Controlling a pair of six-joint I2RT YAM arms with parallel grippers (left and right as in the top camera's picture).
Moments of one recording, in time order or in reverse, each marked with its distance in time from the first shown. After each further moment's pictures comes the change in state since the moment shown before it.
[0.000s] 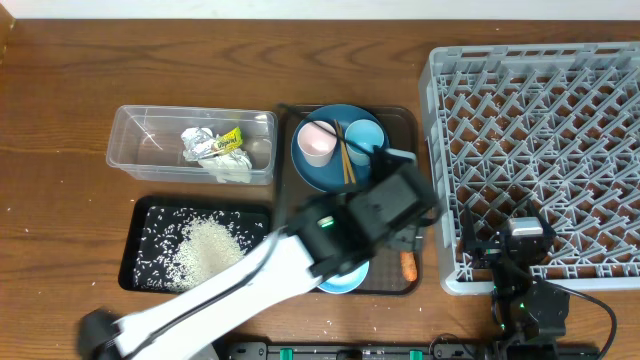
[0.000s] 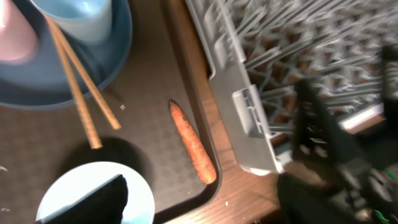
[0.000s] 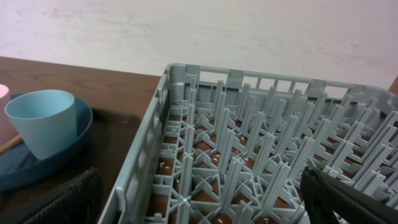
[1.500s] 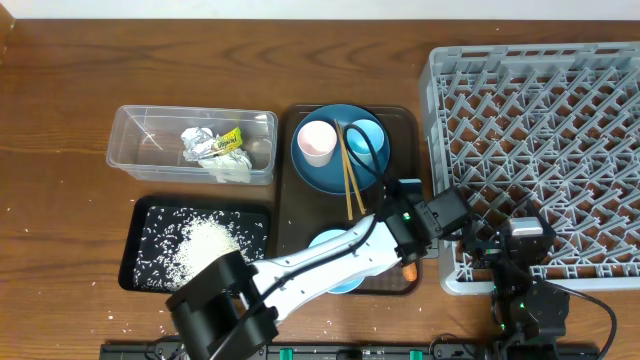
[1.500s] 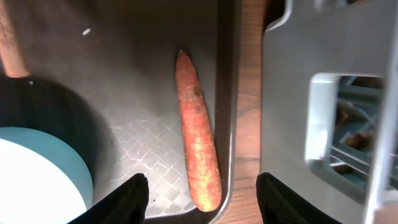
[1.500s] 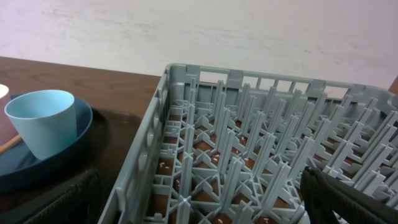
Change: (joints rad) left arm -0.063 0.340 -0.004 0.057 0.010 -0.351; right arm 0.000 0.000 0.000 0.000 0.000 0.000
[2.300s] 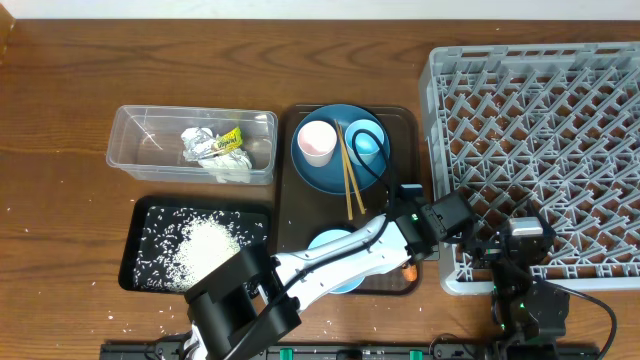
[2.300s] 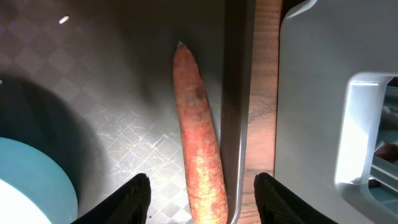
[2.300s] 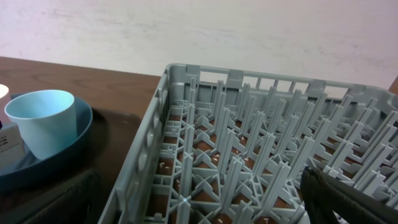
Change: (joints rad) left arm -0.010 0.064 0.000 0.030 0.003 -0.003; right arm 0.000 0.000 0.000 0.000 0.000 0.000
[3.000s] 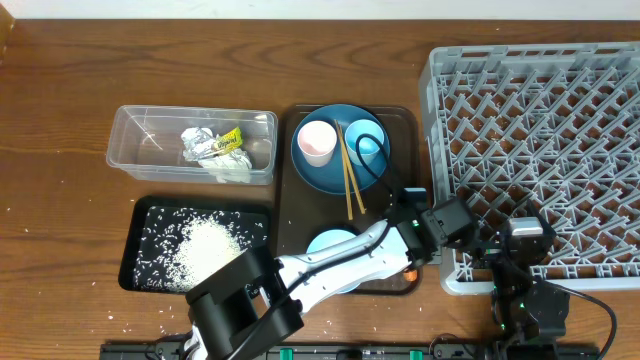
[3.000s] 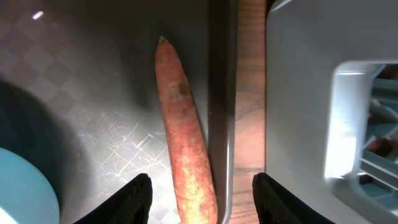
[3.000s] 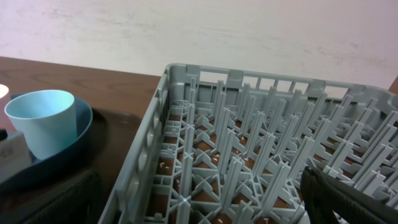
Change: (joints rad) left arm -0.013 0.000 -0.034 0.060 0.000 0.000; right arm 0.000 0.000 0.000 0.000 0.000 0.000
